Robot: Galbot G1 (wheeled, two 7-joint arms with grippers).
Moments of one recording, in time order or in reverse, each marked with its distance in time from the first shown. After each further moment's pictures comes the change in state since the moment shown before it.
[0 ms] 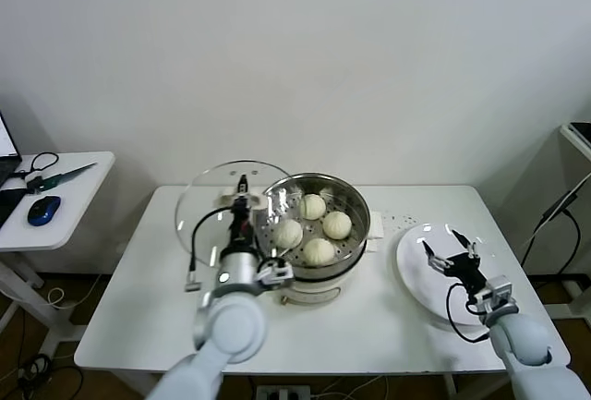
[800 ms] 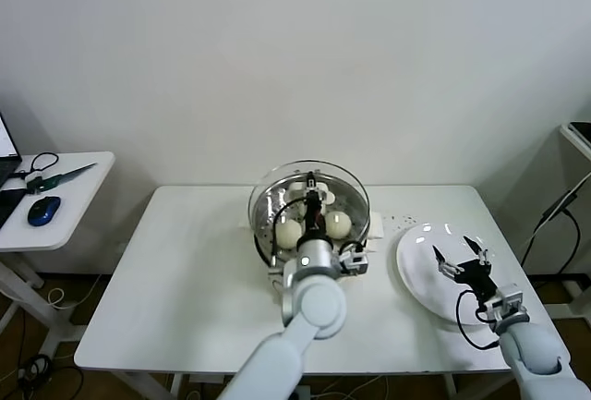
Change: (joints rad) left arm -0.111 -0.320 0.105 0.294 0.067 -0.001 -0.051; right arm -0.033 0.016 0.061 -0.016 -0.028 0.025 -0.016
